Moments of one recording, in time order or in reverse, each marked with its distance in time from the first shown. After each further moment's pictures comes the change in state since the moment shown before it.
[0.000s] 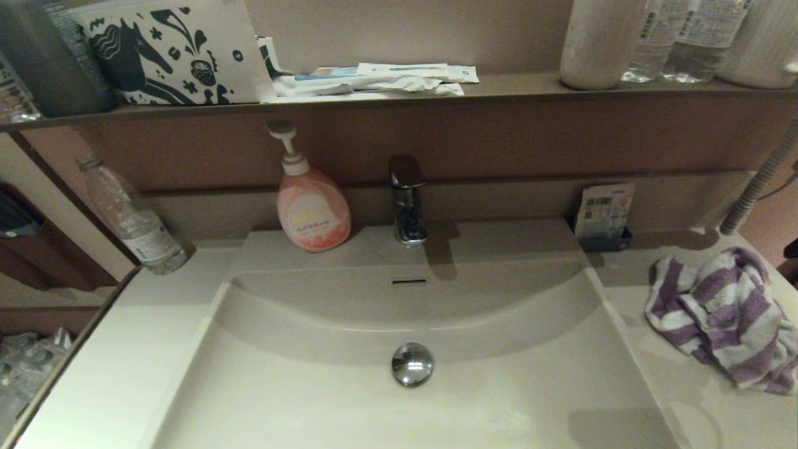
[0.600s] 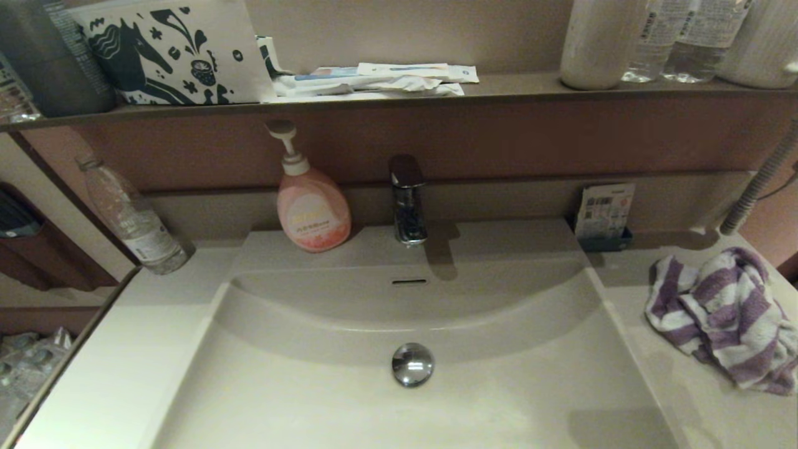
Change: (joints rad) left arm 0.000 0.000 0.000 0.000 0.000 0.000; right arm 0.003 -0.112 0.105 0.018 0.171 -0.004
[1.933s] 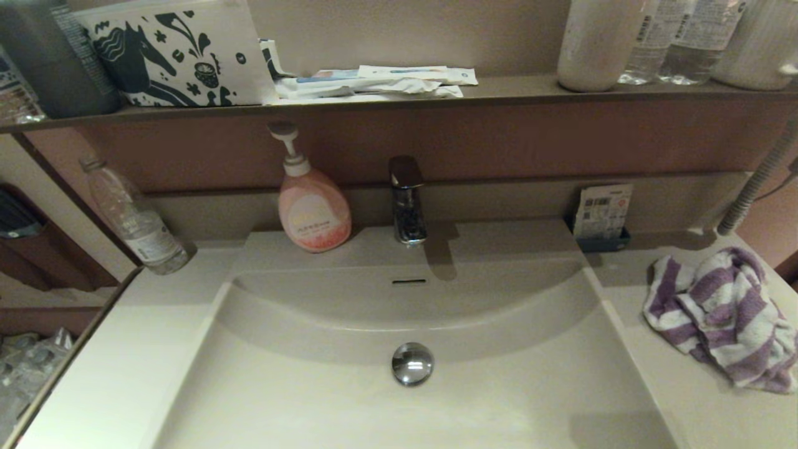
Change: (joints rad) left arm 0.000 0.000 0.000 0.000 0.000 0.000; right arm 0.193 -1.060 0.578 0.226 0.149 -0.085
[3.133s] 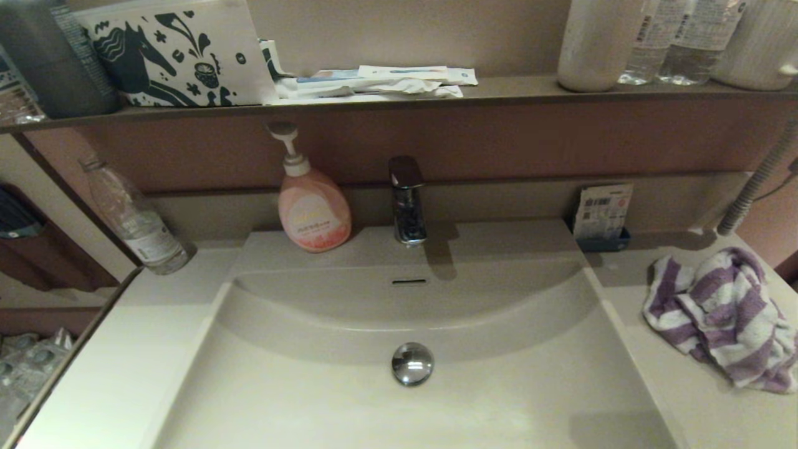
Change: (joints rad) left arm 0.000 0.000 0.000 0.000 0.000 0.000; right arm 0.018 -0.296 0.639 -0.834 -0.078 -0.120
